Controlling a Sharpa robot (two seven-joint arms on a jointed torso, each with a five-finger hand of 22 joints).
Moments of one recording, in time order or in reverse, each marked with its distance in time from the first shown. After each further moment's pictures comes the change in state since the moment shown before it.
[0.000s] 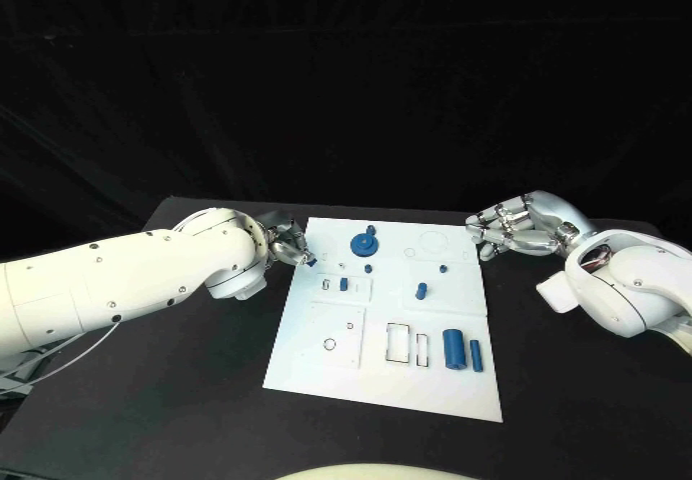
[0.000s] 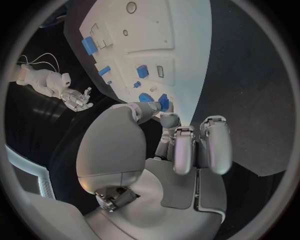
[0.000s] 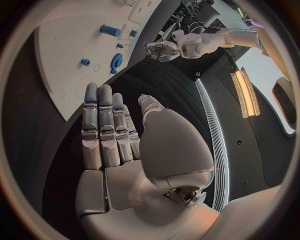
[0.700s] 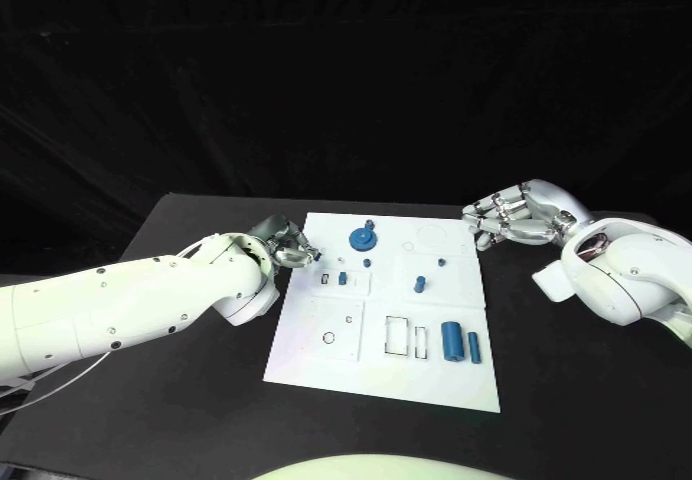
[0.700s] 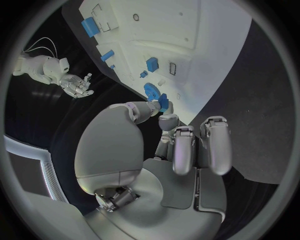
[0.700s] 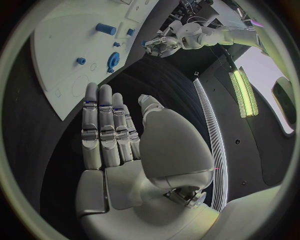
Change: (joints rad) left arm -0.078 0.006 -0.011 0.060 0.017 -0.314 -0.001; left_hand -0.027 -0.027 0.046 -0.022 0.003 0.009 0.001 0.023 0.000 0.033 -0.007 0.017 0.042 0.000 -0.007 0.000 0.001 -0.015 0.000 -0.007 0.009 0.000; right arm 0.007 0.004 0.000 0.003 0.000 -0.001 0.000; right_hand 0.000 0.000 0.000 0.000 0.000 0.000 0.000 0.000 0.000 0.000 0.000 0.000 0.000 0.000 0.000 0.000 0.000 0.000 0.000 0.000 0.000 0.000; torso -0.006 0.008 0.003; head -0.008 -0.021
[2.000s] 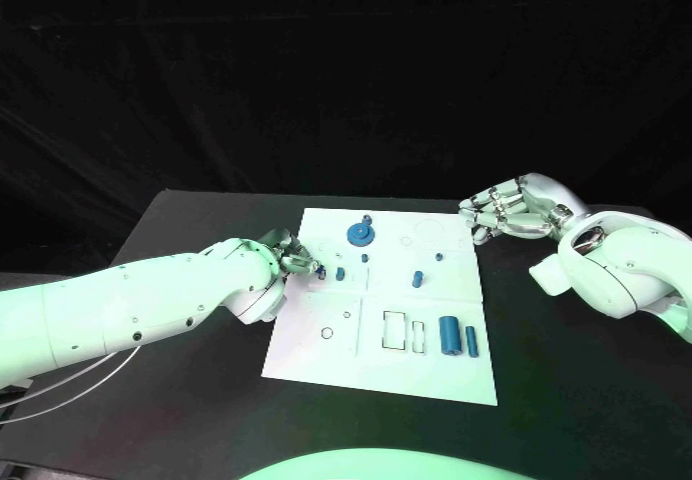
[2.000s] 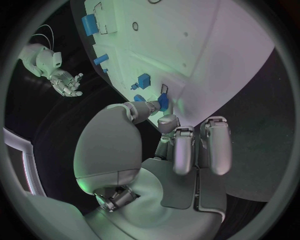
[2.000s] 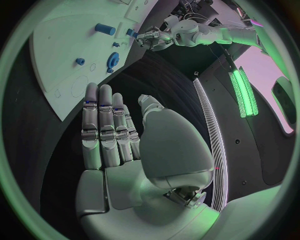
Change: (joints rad) left arm -0.027 0.066 -0.001 -0.074 0.139 0.027 -0.051; left_hand -0.020 -0.012 0.022 -0.023 -0.005 0.006 -0.004 0.001 0.000 0.022 -0.005 0.016 0.031 0.000 0.000 0.000 0.000 0.000 0.000 0.000 0.003 0.000; right arm 0.000 0.002 0.000 0.001 0.002 0.000 0.000; right_hand 0.000 0.000 0.000 0.000 0.006 0.000 0.000 0.000 0.000 0.000 0.000 0.000 0.001 0.000 0.000 0.000 0.000 0.000 0.000 0.000 -0.004 -0.001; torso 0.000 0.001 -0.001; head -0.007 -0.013
